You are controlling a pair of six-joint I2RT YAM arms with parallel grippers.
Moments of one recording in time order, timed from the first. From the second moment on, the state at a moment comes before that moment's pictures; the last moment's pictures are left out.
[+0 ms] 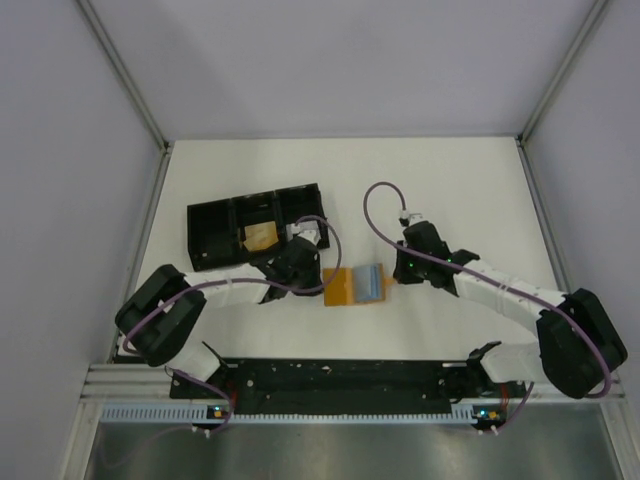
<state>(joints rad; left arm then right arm) -0.75 1.55 0.72 -0.07 -0.02 -0.62 0.57 1.27 0.66 -0.27 0.04 0.44</state>
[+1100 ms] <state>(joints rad) -0.90 1.42 0.72 0.04 -0.06 -0.87 0.57 1.28 0.67 -0.19 -0.11 0.46</state>
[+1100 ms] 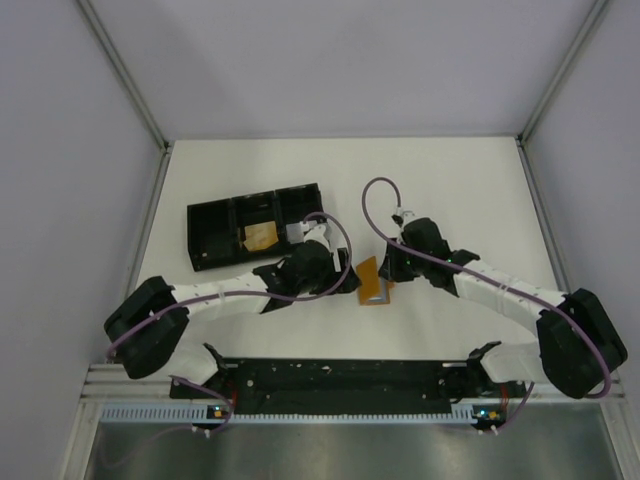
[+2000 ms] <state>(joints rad) -0.90 1.20 0.57 0.10 -0.09 -0.89 0.69 1.57 0.80 0.04 -0.43 0.46</state>
